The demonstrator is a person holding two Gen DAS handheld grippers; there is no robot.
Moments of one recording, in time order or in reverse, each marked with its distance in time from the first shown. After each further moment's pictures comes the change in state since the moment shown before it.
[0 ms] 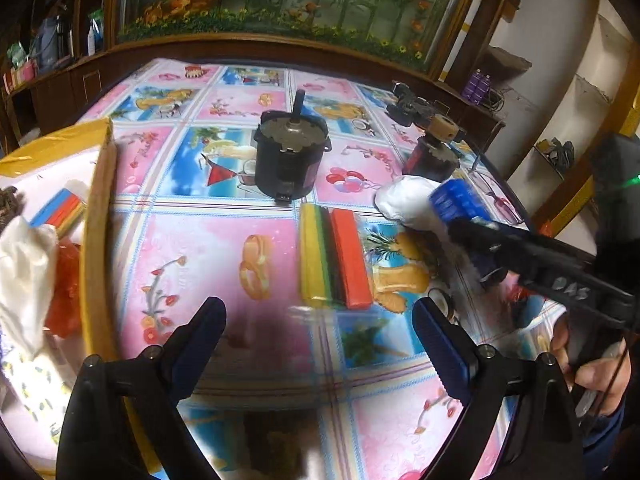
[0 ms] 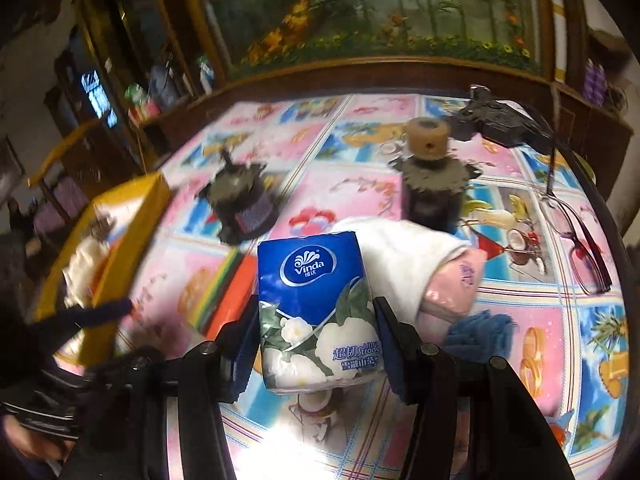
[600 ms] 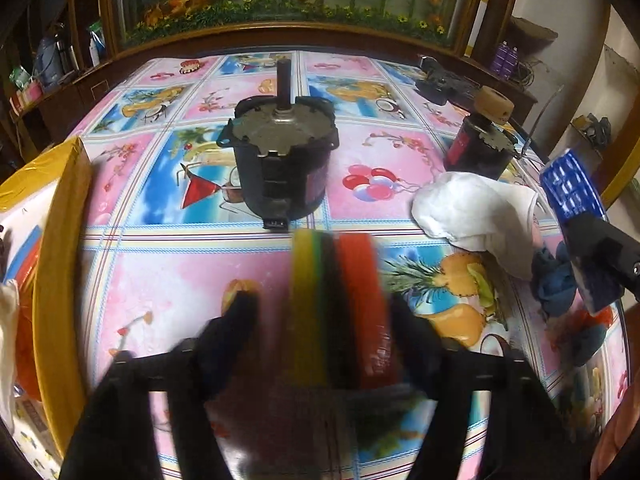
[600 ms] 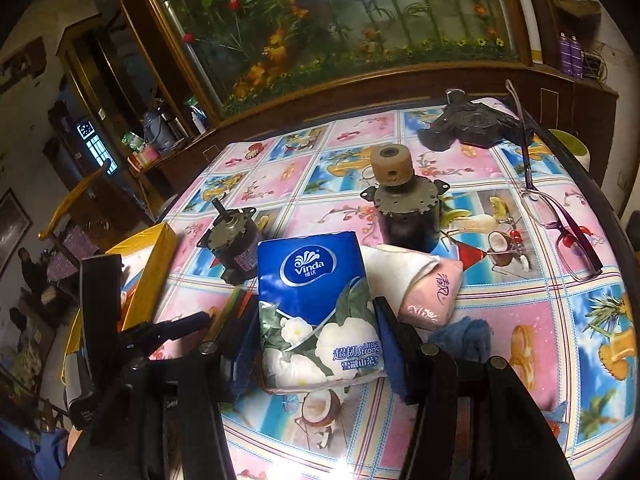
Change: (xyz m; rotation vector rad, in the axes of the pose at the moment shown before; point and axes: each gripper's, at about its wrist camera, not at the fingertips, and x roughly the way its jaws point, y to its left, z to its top) left arm 0.063 -0.012 0.026 0.064 0.037 0.155; right arm -0.013 -0.006 0.002 0.064 -0.045 0.046
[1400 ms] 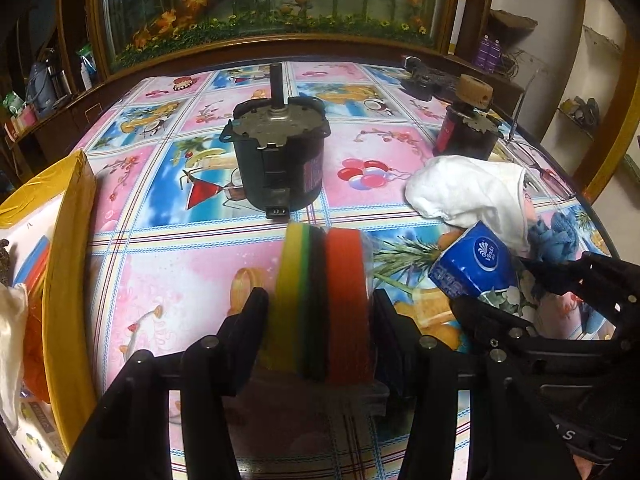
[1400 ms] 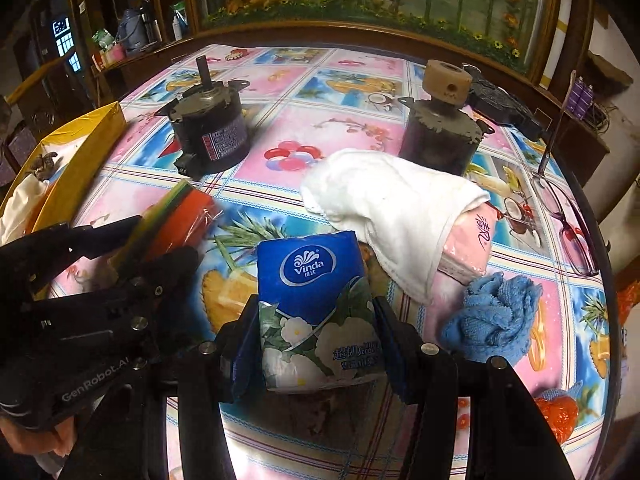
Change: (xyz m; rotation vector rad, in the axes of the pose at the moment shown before) left arm -0.007 -0.002 -0.015 0.079 -0.043 0.004; right arm 0.068 0.034 -0.039 -0.215 0.219 -0.265
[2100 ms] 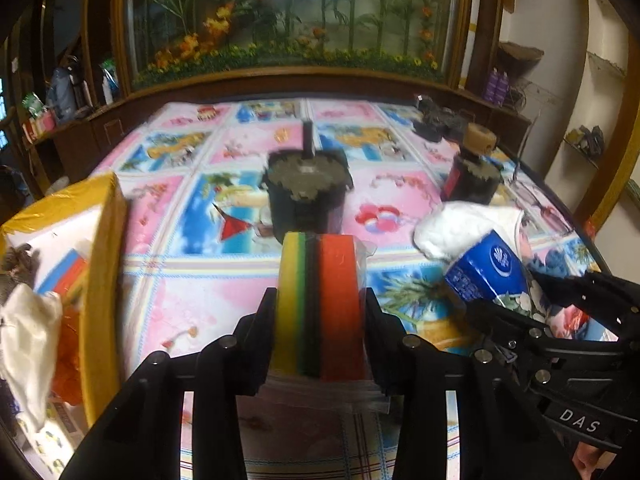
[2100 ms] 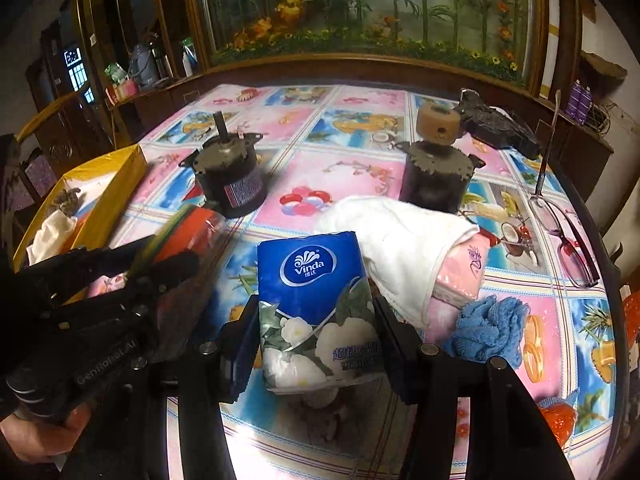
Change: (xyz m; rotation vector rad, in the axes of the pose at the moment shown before) left arm -0.030 0.010 0.004 -0.045 -0.150 0.049; right arm -0.031 -0.003 0.002 0.044 -0.134 0.065
